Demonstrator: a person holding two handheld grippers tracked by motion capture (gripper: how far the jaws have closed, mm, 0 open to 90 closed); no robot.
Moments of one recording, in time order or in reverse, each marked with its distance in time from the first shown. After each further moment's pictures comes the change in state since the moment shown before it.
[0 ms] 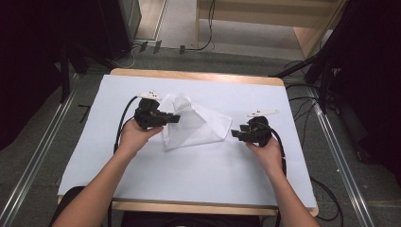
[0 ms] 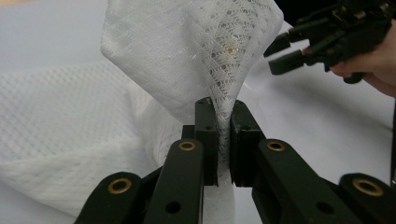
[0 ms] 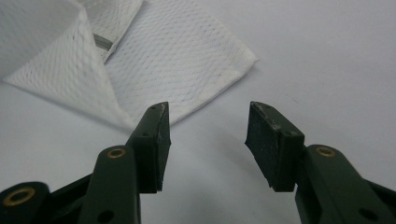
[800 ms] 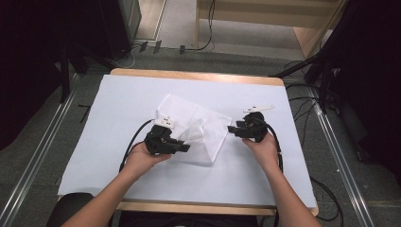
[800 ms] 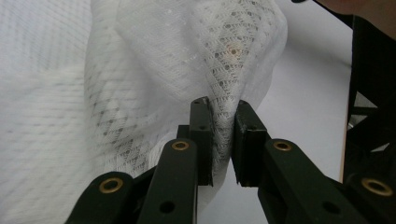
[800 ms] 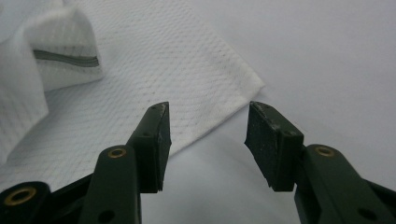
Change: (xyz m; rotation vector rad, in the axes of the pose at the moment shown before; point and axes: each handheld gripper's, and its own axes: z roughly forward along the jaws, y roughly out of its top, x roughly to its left) left arm -0.047 -0.046 0.026 0.140 -0.119 0.062; right arm 0.004 0.015 0.009 -0.008 0.008 -0.010
